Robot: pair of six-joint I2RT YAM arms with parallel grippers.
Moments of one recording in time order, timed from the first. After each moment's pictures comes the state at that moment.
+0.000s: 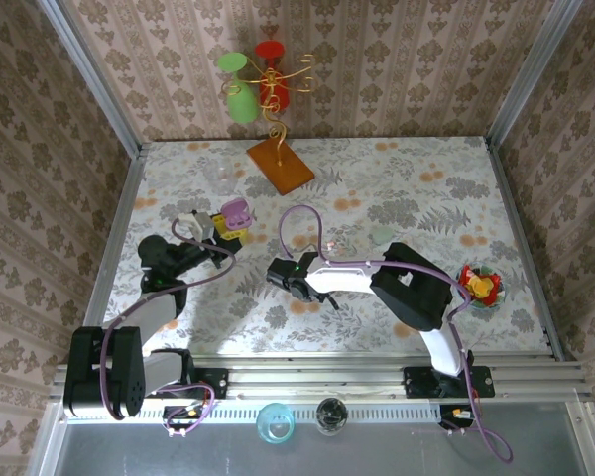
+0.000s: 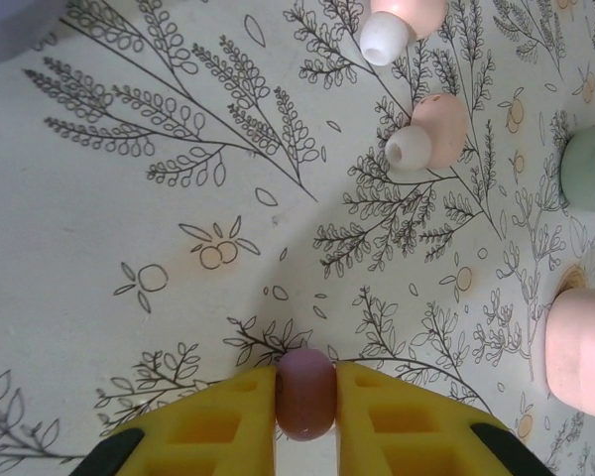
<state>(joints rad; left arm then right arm) -0.08 1.17 0.33 1.01 1.00 -0.12 0.99 2.05 1.31 -0.88 0.71 0.55</state>
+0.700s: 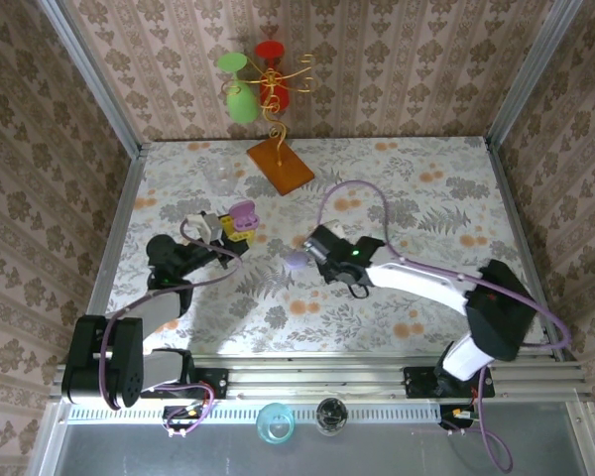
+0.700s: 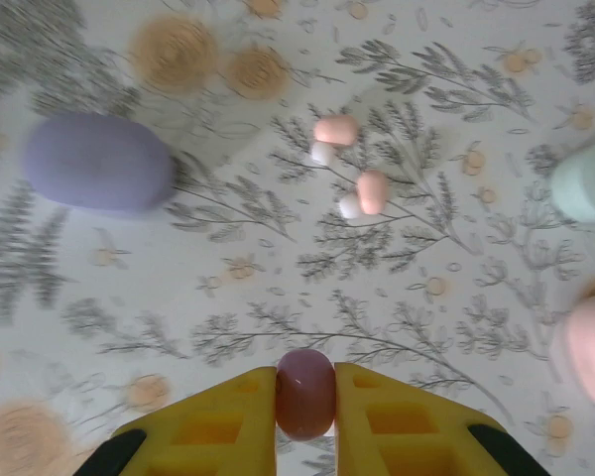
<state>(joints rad) -0.16 1.23 0.33 1.05 0.95 -0.08 0.83 1.53 1.07 -0.63 0.35 0.50</state>
